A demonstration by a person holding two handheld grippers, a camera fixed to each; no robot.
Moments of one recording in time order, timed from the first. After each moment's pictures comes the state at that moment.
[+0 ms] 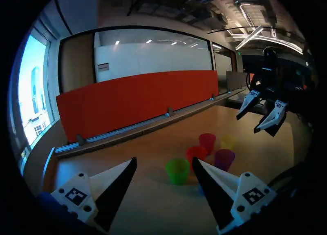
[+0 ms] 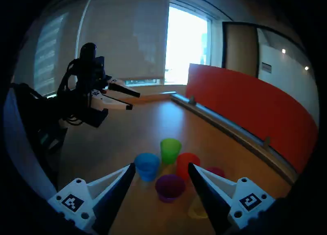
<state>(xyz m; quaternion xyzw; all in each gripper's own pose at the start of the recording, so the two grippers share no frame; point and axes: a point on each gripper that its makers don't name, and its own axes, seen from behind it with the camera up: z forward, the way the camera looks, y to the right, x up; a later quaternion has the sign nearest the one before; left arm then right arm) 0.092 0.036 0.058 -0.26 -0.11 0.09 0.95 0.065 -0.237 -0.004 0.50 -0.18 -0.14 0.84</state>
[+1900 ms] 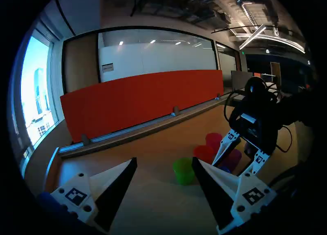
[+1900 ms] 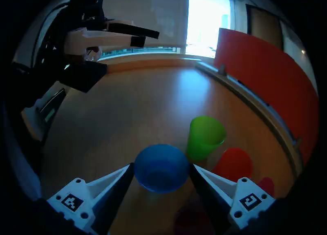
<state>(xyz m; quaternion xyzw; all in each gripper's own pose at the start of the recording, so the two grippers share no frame) 0.090 0.023 0.067 -0.24 -0.11 0.09 0.96 -0.068 -0.349 0.019 0.54 -0.27 -0.22 0.76</state>
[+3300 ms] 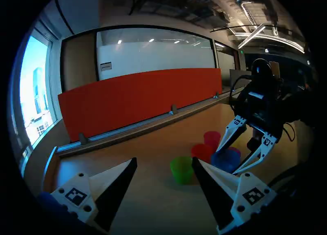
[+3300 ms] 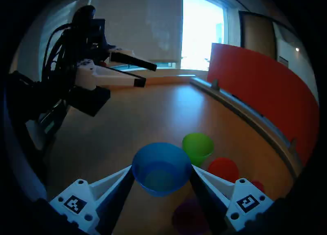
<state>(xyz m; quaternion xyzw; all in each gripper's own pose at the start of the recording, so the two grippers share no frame) 0.082 0.031 0.069 -0.25 -0.12 0.09 0.96 -0.015 -0.341 0.016 0.54 -0.22 -0.17 0.79</state>
